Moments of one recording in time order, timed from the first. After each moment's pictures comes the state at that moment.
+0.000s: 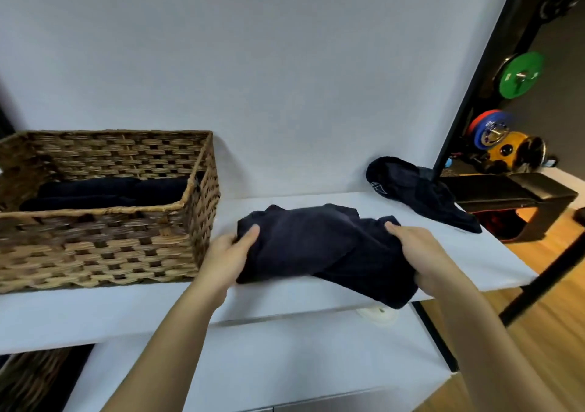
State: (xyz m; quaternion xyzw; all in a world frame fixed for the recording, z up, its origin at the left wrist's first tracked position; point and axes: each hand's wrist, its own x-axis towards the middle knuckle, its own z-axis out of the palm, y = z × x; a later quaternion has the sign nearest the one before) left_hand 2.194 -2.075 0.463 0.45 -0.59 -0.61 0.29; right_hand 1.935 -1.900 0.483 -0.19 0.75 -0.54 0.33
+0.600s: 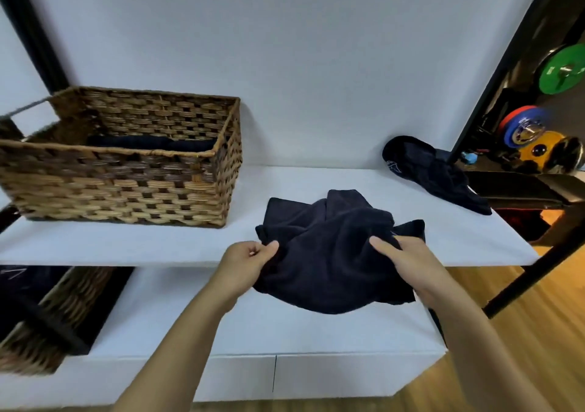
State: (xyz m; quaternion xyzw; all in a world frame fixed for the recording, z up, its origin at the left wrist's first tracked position) left_hand 2.241 -2.001 0.420 0.48 -0.65 -0.55 0.23; right_hand 1.996 -1.846 0.458 -0.31 0.78 -0.43 0.33
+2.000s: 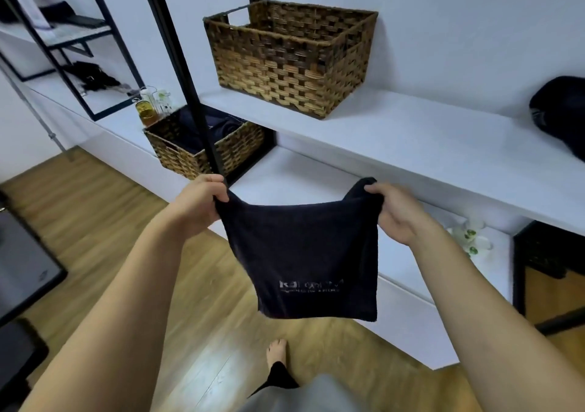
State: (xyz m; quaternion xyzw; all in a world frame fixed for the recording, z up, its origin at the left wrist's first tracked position) left_hand 2.404 -1.794 0.421 0.60 -0.35 -0.56 0.45; right_hand 2.061 -1.817 0.400 -0.35 0.56 -0.43 0.61
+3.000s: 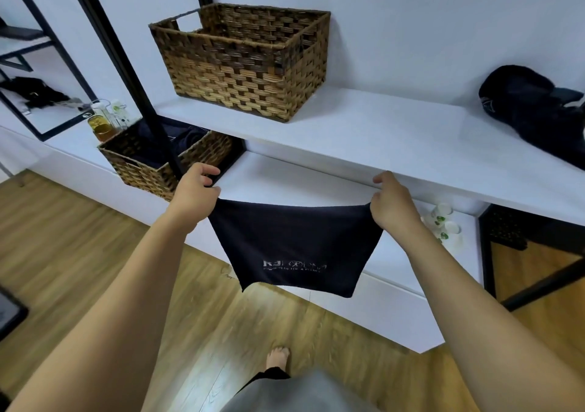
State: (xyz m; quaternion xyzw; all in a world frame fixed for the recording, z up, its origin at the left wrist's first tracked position) left_hand 2.364 -1.846 0.412 0.71 -0.54 -0.30 0.34; right_hand 2.015 -1.824 0.382 -0.54 0.76 -0.28 0.24
